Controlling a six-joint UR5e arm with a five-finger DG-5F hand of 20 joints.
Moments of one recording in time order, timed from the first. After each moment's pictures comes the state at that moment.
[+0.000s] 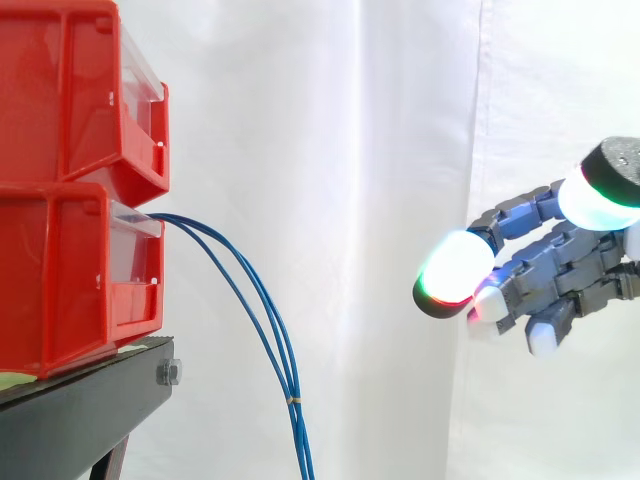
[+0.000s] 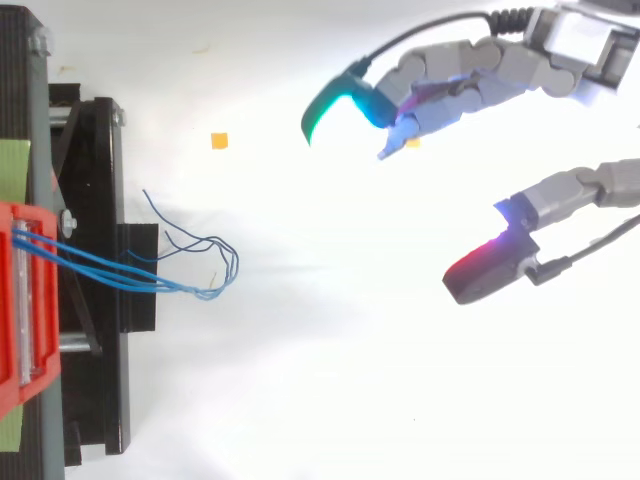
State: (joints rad) arm 0.09 -1.96 -1.62 -2.67 -1.28 -0.53
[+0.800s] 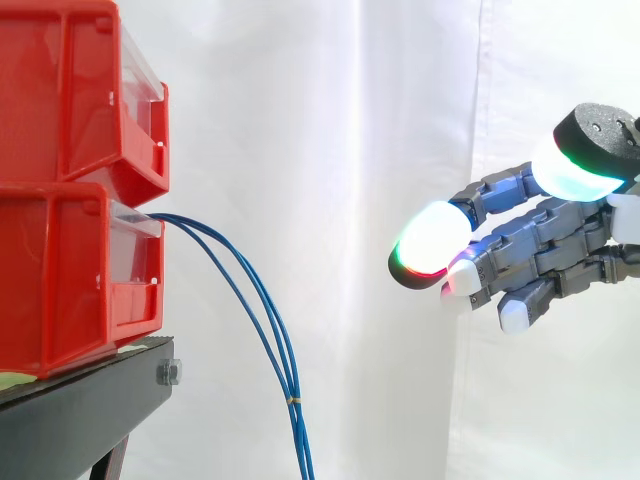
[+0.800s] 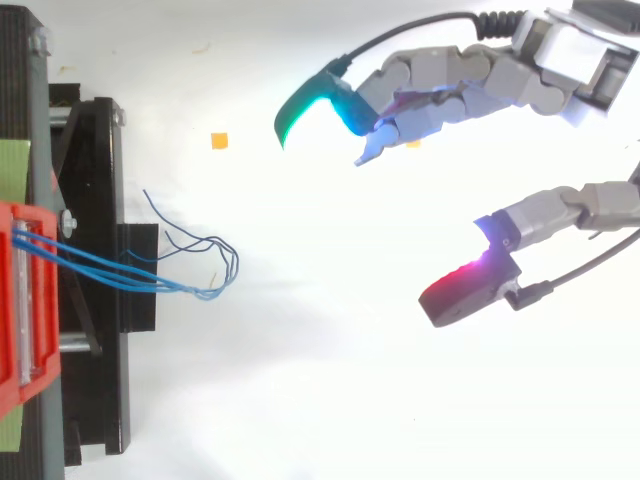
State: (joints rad) arm 0.12 -1.98 -1.62 -2.58 -1.25 -0.57
